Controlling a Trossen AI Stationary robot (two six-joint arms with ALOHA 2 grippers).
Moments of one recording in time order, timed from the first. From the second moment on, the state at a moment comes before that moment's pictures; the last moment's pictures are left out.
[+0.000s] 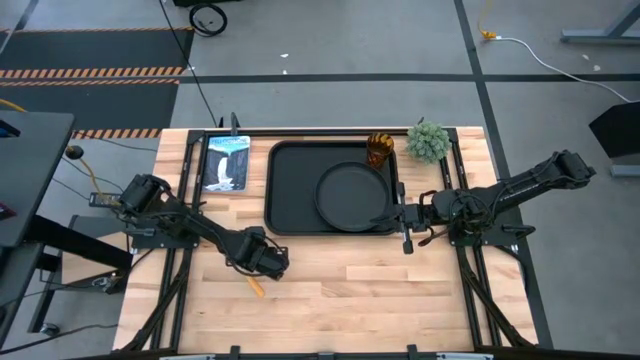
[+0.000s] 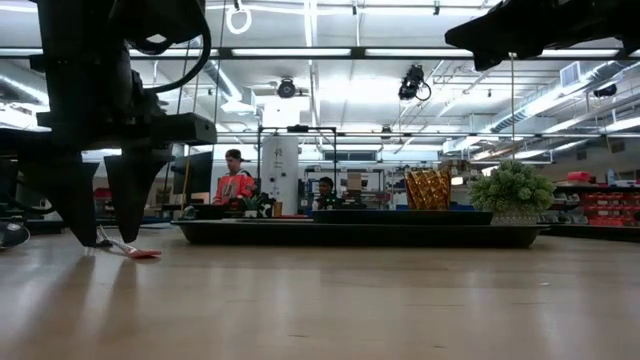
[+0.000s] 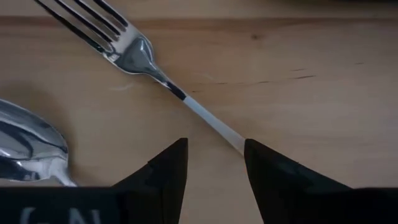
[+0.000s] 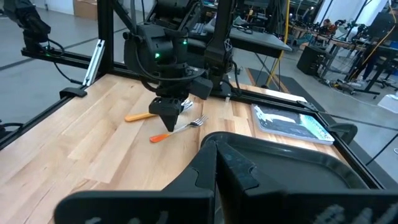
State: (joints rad) left arm -0.43 1.71 0.96 -0.72 -0.19 -1.98; right arm 0.25 0.87 0.39 0.32 0.21 -0.18
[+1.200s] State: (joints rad) left arm -0.35 1.74 0.96 -0.72 -0.11 -1.73; right arm 0.25 0.87 0.39 0.32 0.21 -0.18
